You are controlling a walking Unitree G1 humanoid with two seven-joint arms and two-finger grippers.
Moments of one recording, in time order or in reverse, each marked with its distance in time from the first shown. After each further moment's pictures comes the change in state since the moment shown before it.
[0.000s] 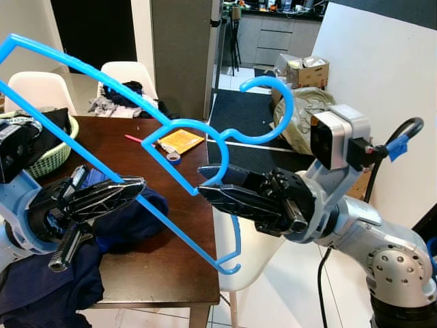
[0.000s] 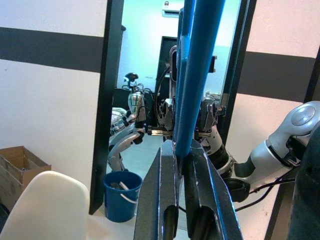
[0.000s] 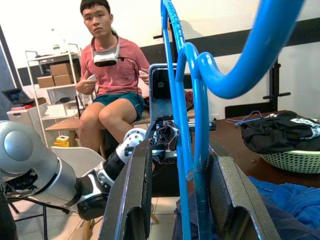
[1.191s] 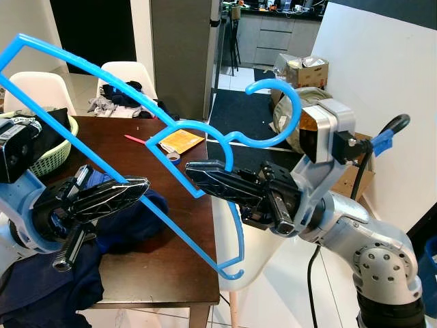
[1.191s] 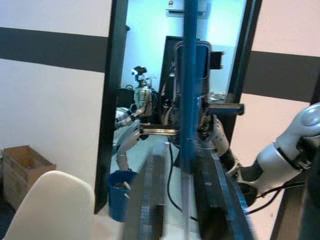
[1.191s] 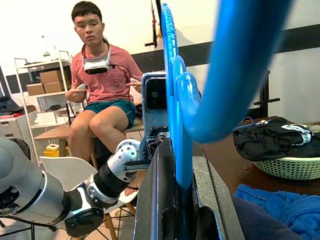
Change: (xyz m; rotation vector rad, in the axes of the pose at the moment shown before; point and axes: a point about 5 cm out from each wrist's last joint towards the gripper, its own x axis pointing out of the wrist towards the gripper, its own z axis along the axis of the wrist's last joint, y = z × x) left arm 0.003 0.006 -0.001 0.009 -0.002 0.040; right arm 0.013 -0.003 -0.001 -0.010 -0.032 -0.034
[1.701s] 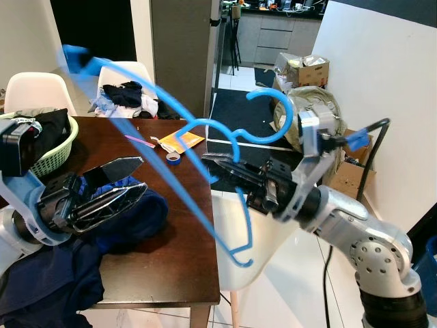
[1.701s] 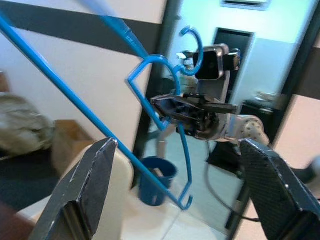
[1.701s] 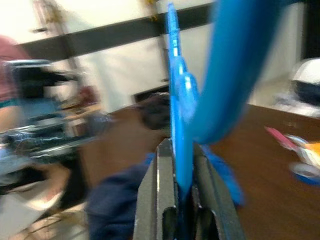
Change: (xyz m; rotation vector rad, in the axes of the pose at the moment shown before) left arm -0.024 0.008 -0.007 0.018 0.091 0.258; right arm -0.043 -0.061 -0.010 -0.065 0.094 -0.496
